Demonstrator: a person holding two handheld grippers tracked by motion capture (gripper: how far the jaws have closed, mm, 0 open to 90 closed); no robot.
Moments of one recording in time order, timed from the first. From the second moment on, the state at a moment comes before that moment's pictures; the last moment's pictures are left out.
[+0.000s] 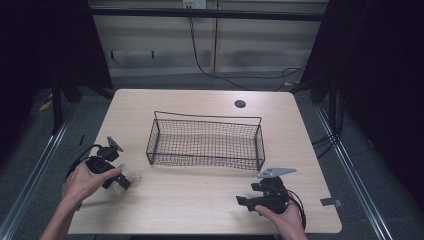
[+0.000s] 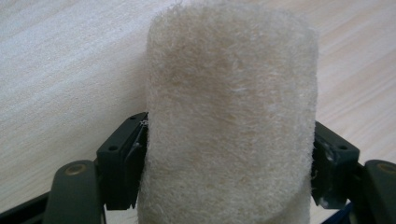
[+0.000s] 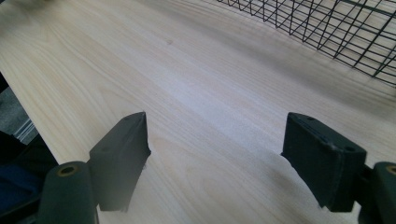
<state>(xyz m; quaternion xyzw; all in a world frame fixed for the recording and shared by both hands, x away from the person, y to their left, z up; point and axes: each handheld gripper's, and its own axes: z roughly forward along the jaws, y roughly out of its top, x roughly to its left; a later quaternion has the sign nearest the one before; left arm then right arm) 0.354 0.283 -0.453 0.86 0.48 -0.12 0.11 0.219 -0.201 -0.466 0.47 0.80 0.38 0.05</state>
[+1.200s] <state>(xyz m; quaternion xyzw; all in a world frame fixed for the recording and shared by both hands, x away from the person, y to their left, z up) 0.345 0.289 -0.403 0.87 0.45 -0.13 0.16 0.219 -0.201 -0.467 0.47 0.80 0.37 0.05</state>
